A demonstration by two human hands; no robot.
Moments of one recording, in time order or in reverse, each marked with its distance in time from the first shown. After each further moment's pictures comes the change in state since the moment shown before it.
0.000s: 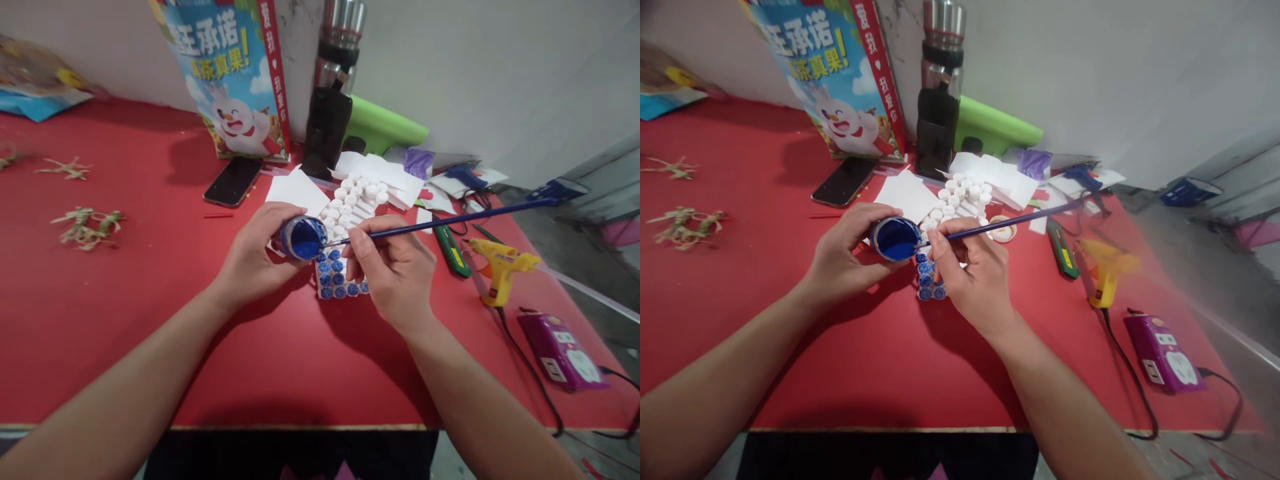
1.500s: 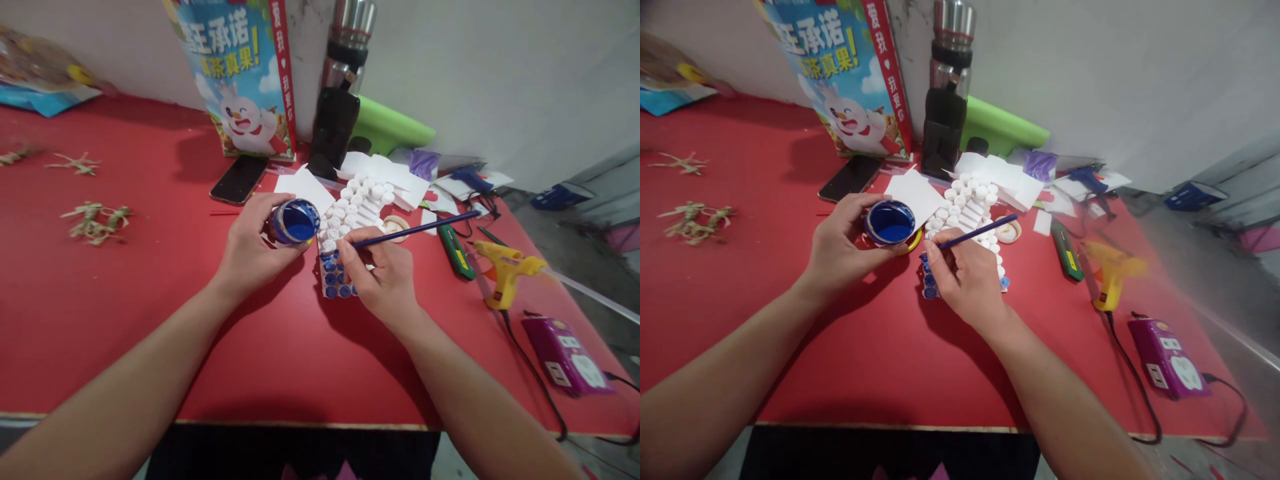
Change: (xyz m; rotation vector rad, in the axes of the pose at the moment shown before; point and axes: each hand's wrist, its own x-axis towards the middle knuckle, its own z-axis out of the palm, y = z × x) left_hand -0.003 -0.010 -0.001 -0.003 0.130 -0.173; right_hand -0.003 0.013 0.005 -0.187 -0.138 -0.034
